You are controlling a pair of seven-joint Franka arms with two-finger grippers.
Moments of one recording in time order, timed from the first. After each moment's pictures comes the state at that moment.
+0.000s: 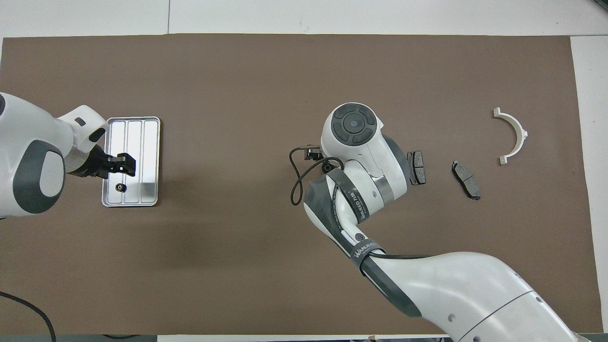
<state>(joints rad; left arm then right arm) -0.05 0.14 0.05 -2.03 -0.02 2.05 -0.02 0.50 0.47 0.00 -1.71 -0.02 2.19 0.56</state>
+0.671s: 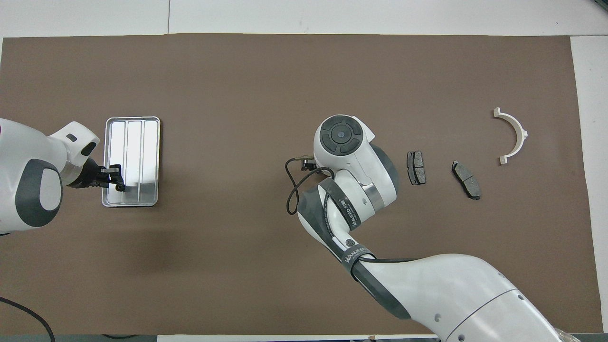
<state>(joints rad) 0.01 0.13 0.05 -2.15 -0.02 2.18 -0.01 0.53 0.48 0.00 -1.75 -0.02 2.20 0.59</state>
